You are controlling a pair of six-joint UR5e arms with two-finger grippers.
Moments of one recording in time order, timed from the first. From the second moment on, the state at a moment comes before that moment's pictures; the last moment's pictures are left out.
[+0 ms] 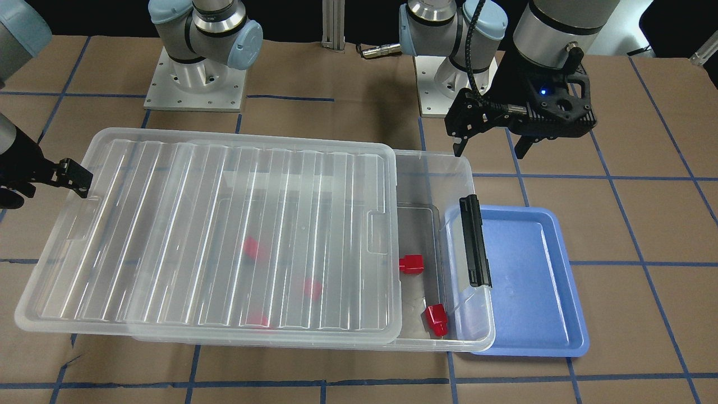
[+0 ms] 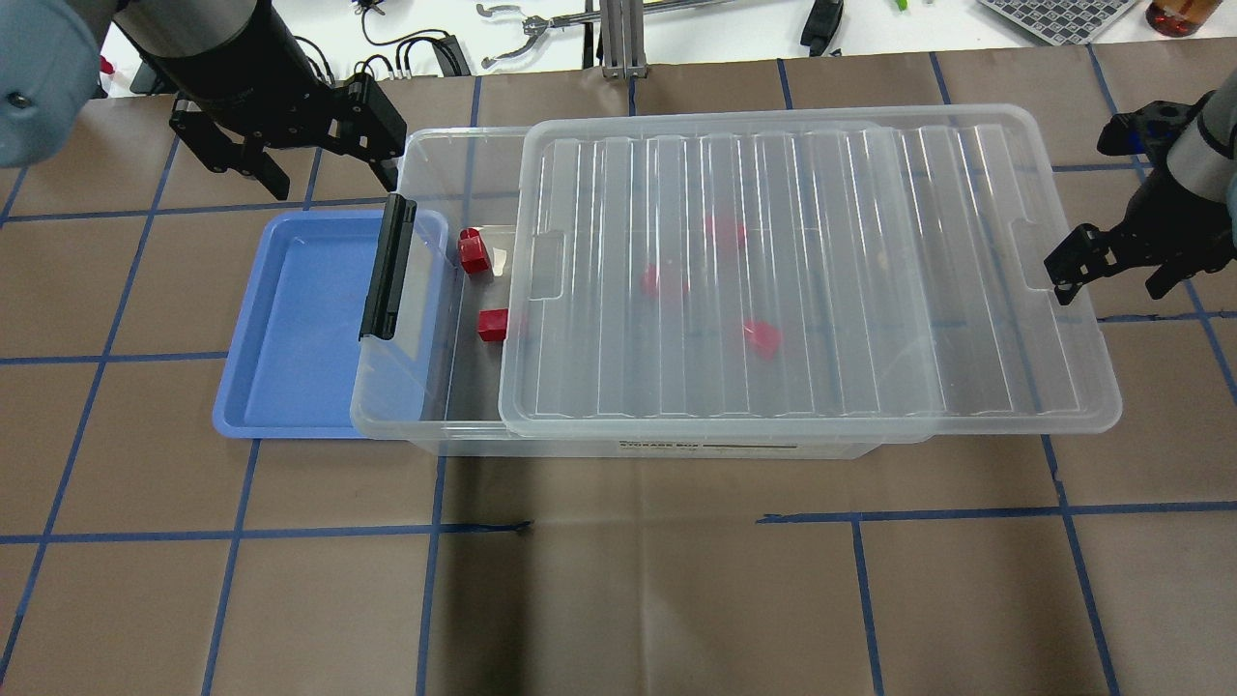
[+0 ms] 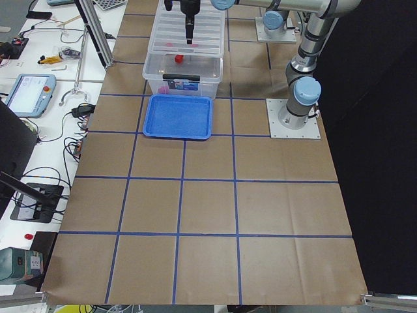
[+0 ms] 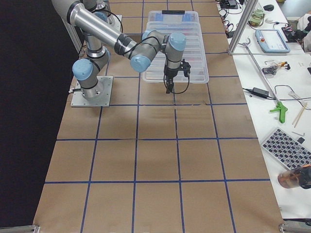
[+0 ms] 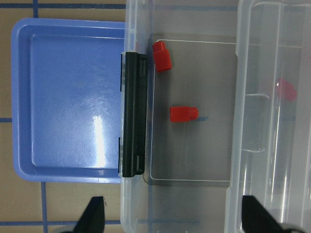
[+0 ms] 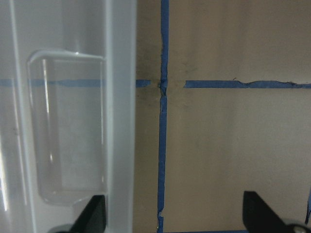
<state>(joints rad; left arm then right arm) -1.58 -1.62 -1.46 -1.58 1.54 -0.02 1.13 -1.47 1.84 -1.89 -1.65 -0.45</state>
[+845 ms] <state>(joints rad) -1.58 -1.62 -1.46 -1.58 1.54 -0.02 1.06 -1.47 1.83 -1.90 -1.65 -0.47</state>
